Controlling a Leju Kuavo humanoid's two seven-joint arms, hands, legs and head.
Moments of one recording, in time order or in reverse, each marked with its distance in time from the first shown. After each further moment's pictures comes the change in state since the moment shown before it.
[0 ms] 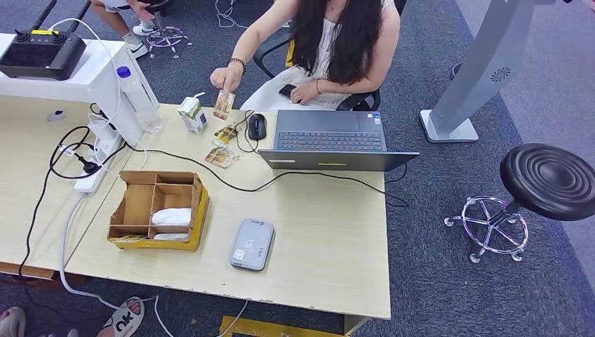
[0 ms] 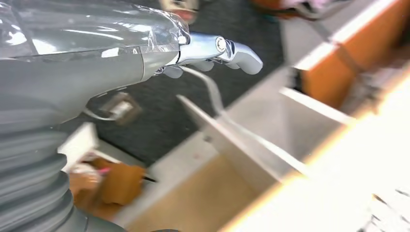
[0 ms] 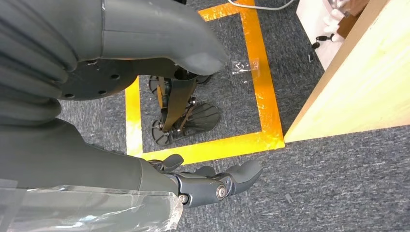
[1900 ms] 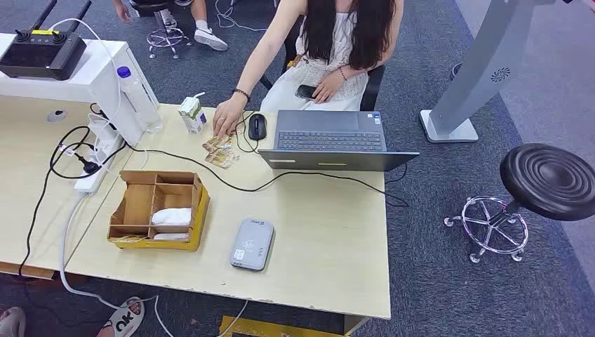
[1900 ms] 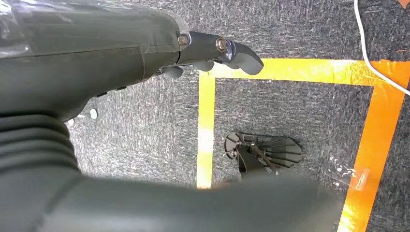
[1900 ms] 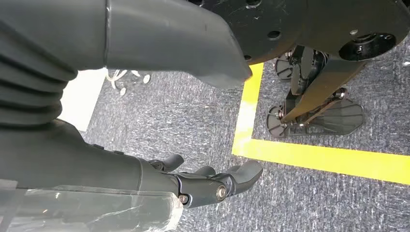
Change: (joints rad) left arm 0.133 0.093 -0.952 0.207 -0.270 0.497 0.614; right arm 0.194 0.002 -0.432 -0.200 0.733 0.162 0.481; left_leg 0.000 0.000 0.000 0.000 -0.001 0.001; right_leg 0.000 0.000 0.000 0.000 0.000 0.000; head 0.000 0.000
